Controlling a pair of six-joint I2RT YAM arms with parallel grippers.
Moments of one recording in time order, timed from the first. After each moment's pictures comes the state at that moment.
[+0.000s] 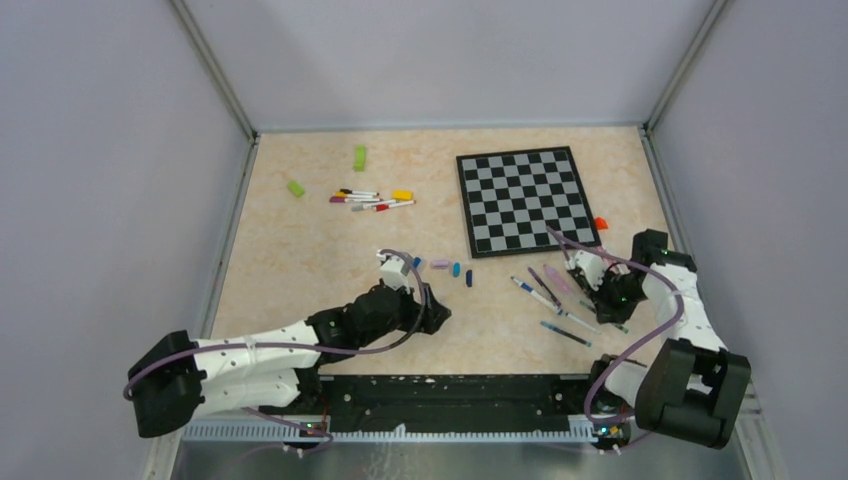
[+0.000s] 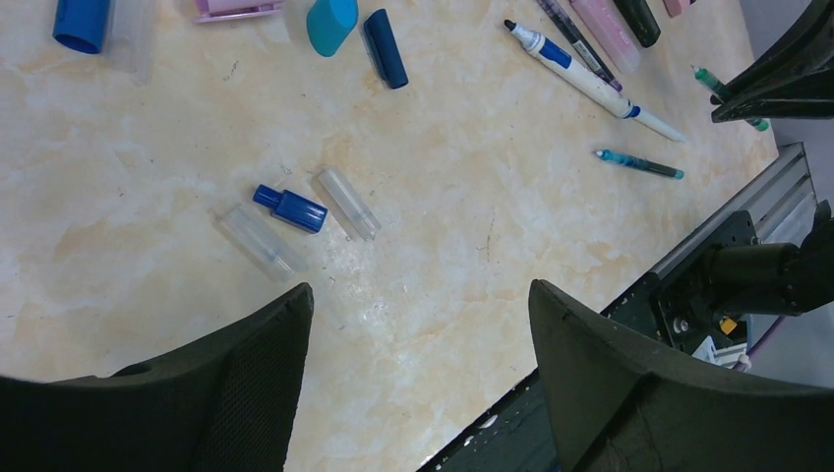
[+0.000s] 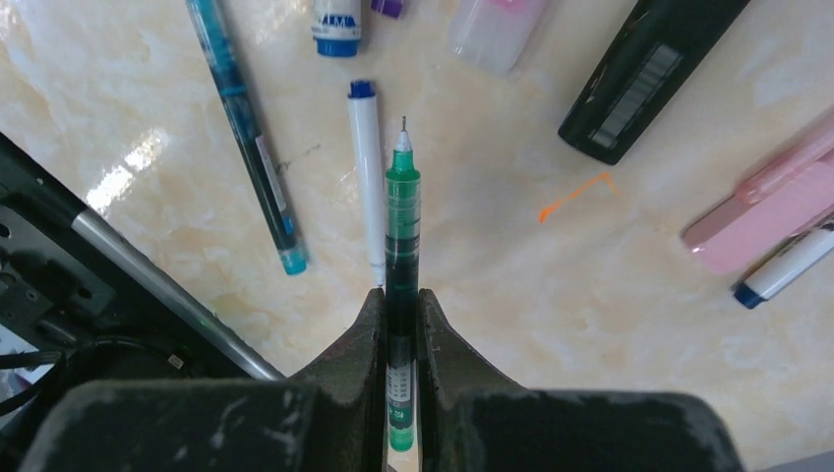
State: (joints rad) left arm -1.07 1.00 0.40 0.12 -0.22 -0.78; right arm -0.26 1.12 0.69 -1.05 -0.35 -1.16
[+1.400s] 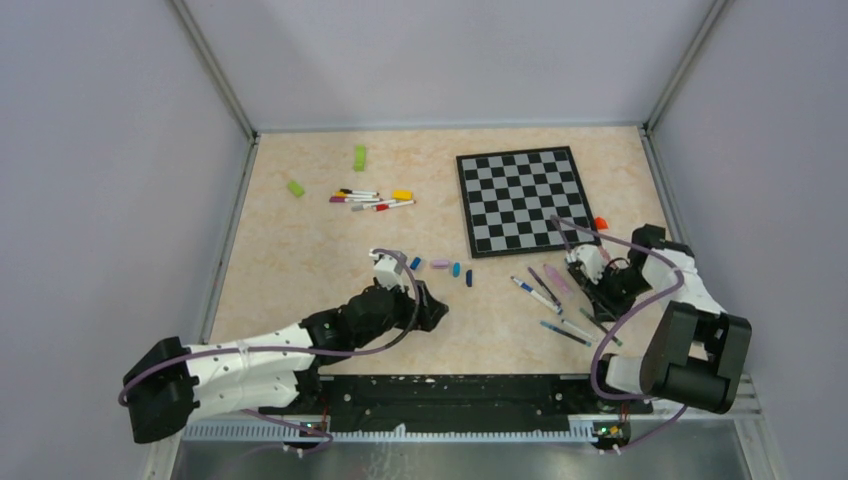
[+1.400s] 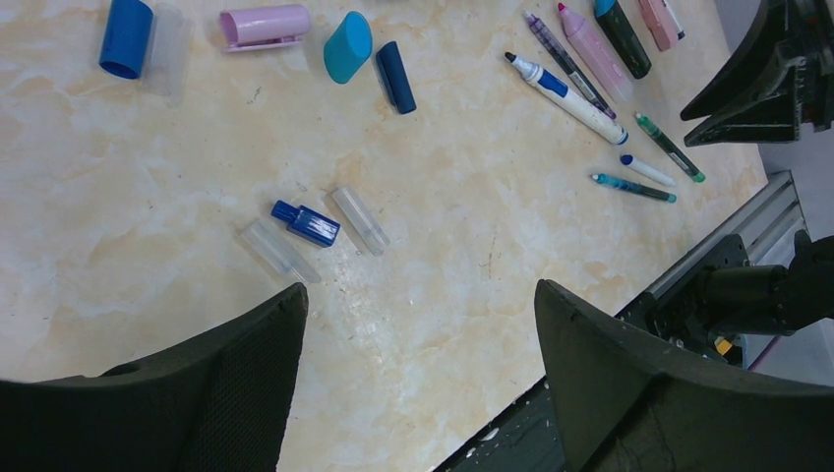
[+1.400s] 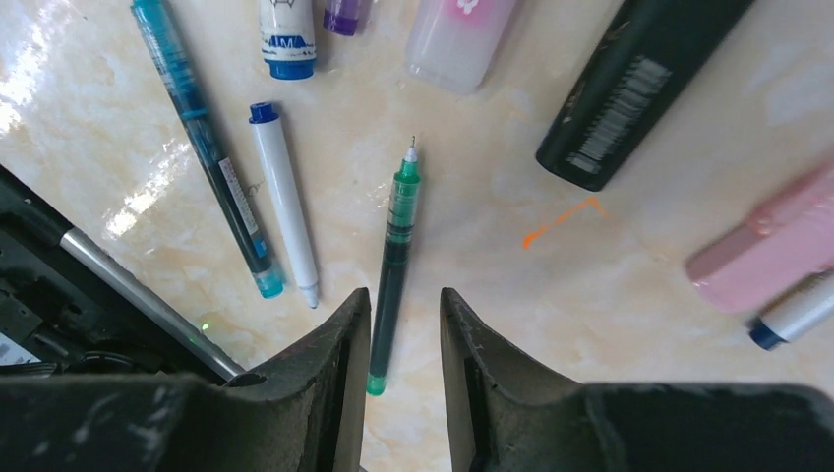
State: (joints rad) left arm -1.06 0.94 0.37 0.13 -0.25 -0.78; right arm -0.29 1.30 0.70 -0.99 -0.35 -1.16
